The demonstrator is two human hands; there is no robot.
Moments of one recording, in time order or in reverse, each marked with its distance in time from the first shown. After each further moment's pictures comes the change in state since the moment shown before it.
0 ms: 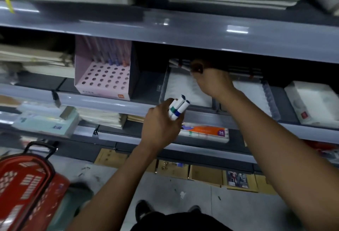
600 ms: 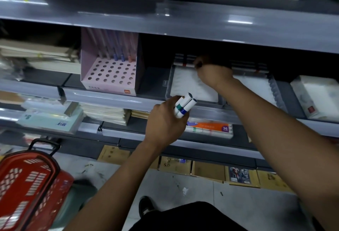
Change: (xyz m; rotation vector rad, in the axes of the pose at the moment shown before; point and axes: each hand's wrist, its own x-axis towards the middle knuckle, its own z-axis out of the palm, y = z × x) left_hand -0.005 -0.008 -0.004 0.003 0.003 0.048; right_hand 0.024 -0.007 0.014 -0.222 -0.078 0.122
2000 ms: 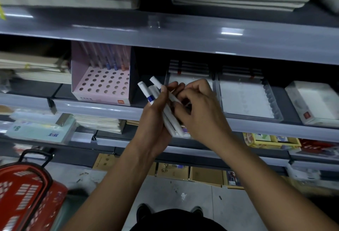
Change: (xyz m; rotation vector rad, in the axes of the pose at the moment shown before) left_hand 0.031 0.036 -0.027 -1.485 -0.191 -0.605; right_hand -0.127 -0.038 -0.005 0.327 0.172 -0.252
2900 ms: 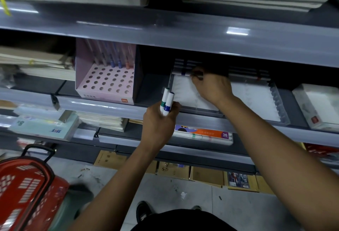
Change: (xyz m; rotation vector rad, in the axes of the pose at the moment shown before) left_hand 0.013 -0.023 -0.035 1.018 0.391 0.333; right_hand 0.093 0.072 0.017 -0.235 -0.049 0.111
